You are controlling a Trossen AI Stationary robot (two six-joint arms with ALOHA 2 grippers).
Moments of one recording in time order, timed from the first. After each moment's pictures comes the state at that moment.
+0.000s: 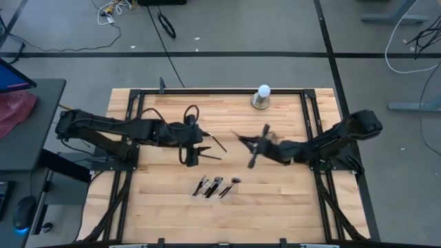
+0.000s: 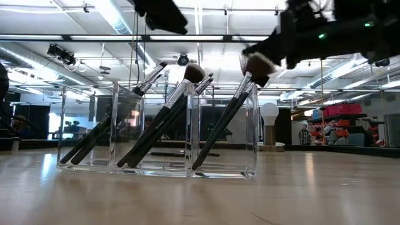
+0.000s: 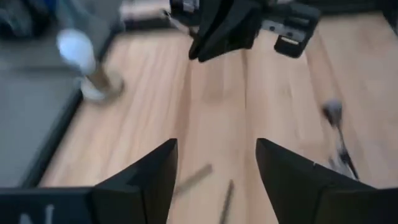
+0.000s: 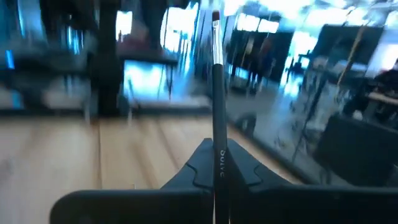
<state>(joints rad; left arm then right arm) -0.13 1.32 1.12 -0.40 -0.28 -0.01 0.23 1.48 0.42 1.08 0.63 -0.17</state>
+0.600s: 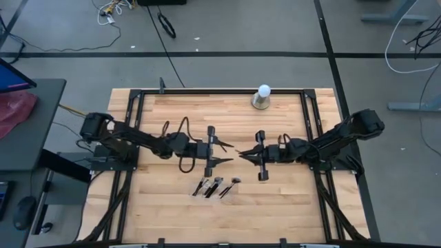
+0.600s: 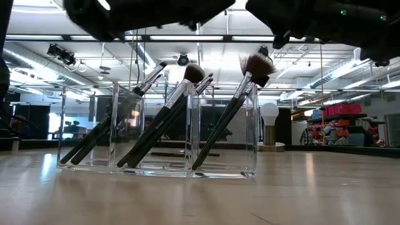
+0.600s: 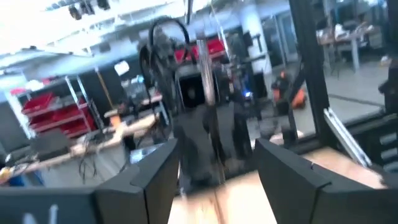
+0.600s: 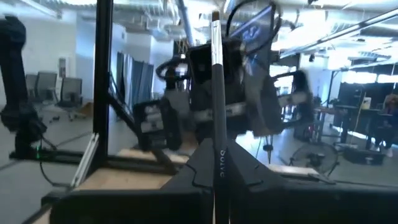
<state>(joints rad) -0.12 1.64 0.79 1.03 -0.03 0.30 0.24 1.46 0.39 1.30 0.16 -0.15</state>
